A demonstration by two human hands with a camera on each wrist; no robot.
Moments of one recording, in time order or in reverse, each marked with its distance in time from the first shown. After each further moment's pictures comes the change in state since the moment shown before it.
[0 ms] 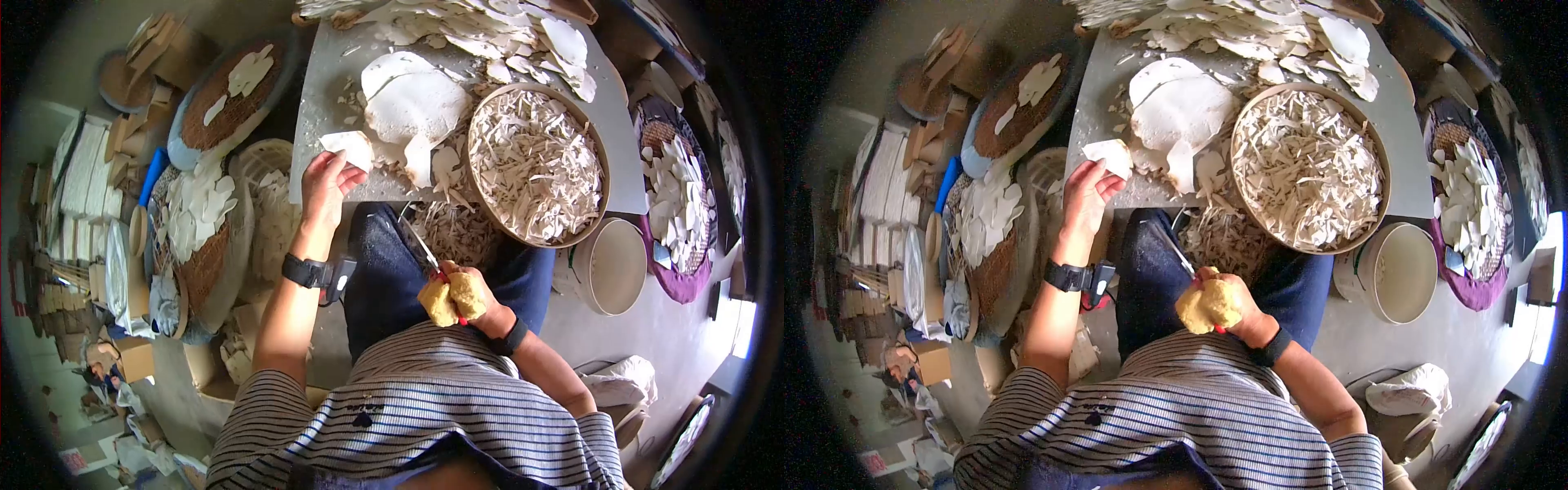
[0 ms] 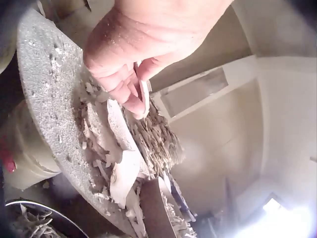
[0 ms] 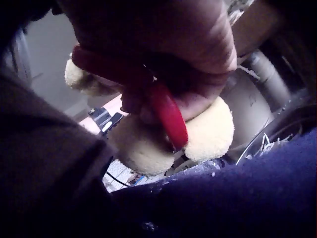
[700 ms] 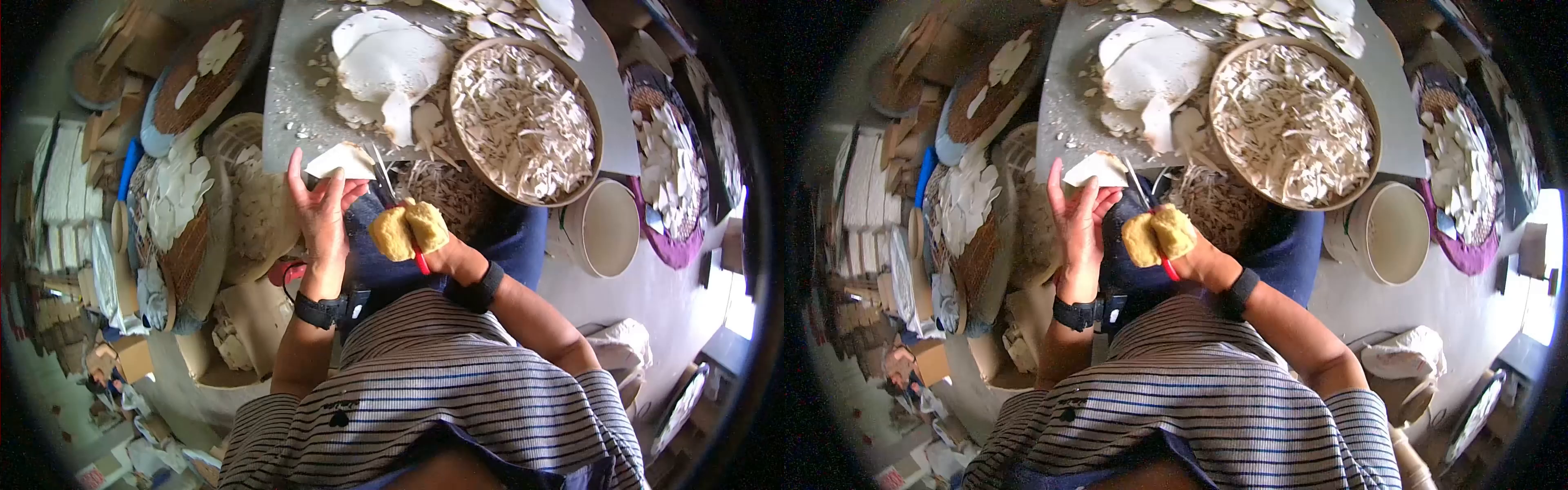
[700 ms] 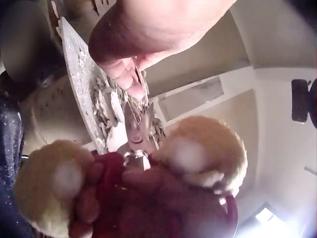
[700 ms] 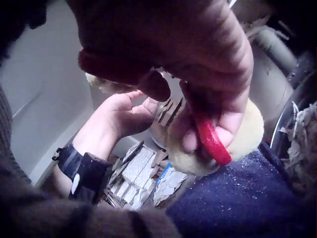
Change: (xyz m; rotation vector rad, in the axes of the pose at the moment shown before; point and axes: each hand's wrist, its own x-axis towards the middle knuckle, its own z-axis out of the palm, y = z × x) left_hand -0.091 -0.031 0.024 -0.027 0.122 0.155; right_hand 0.046 -0.013 0.025 -0.476 -0.056 -0.407
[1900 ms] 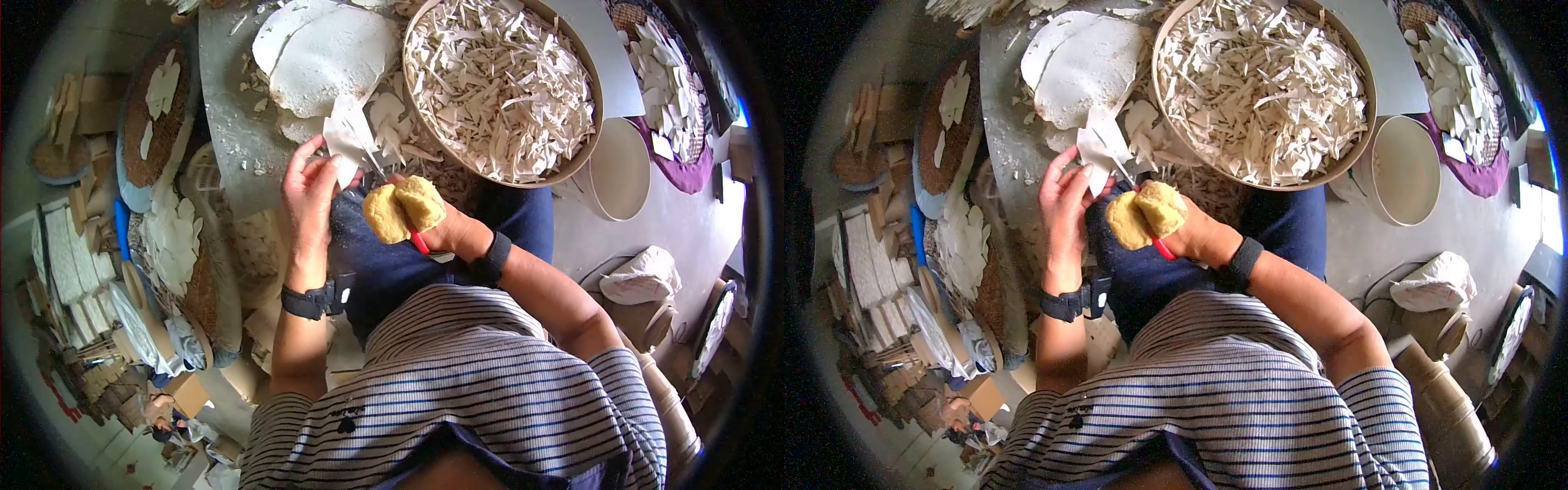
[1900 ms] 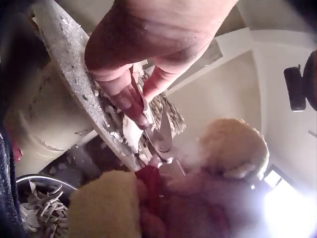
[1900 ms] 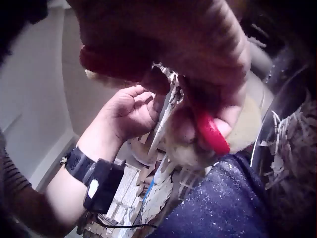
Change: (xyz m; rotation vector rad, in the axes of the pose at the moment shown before) left_hand 0.073 -0.023 0.028 0.222 -0.306 -0.291; right_hand 0.025 0.018 -0.043 -0.099 -0.035 0.119
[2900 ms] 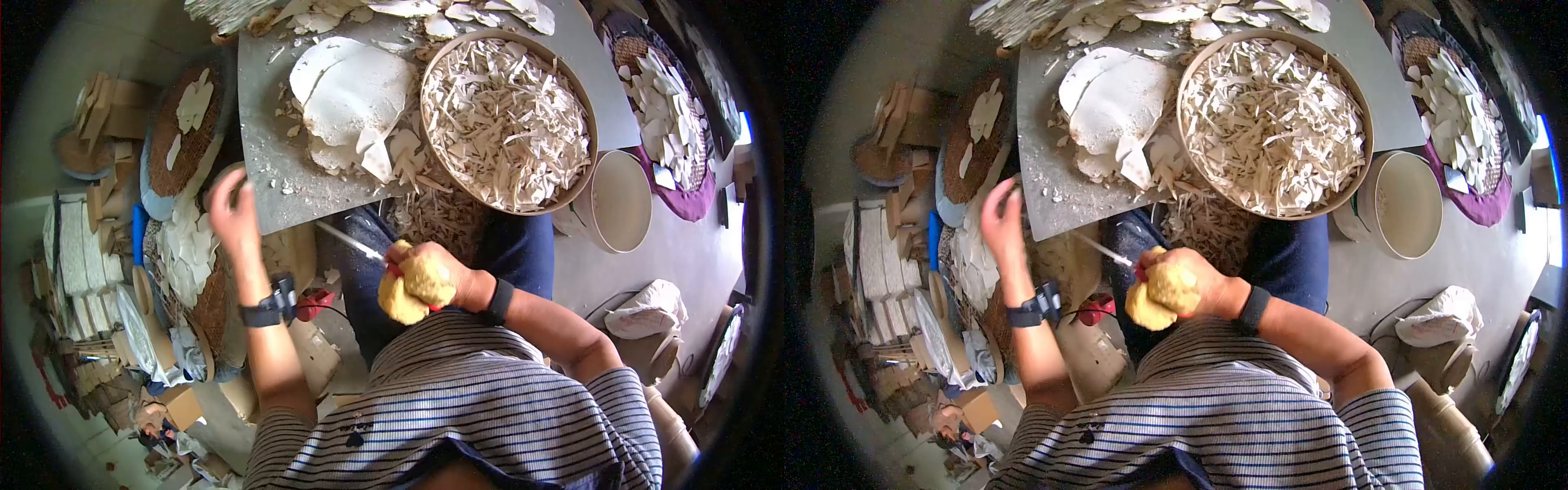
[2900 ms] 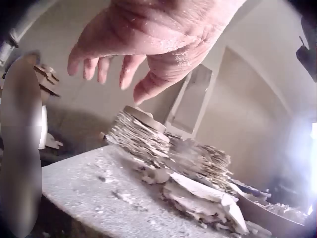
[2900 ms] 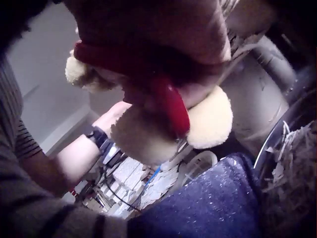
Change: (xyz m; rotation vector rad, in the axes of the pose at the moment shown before) left_hand 0.013 0.062 -0.115 0.906 0.451 0.616; right_hand -0.017 -0.031 0.019 0.062 -0.062 -0.149
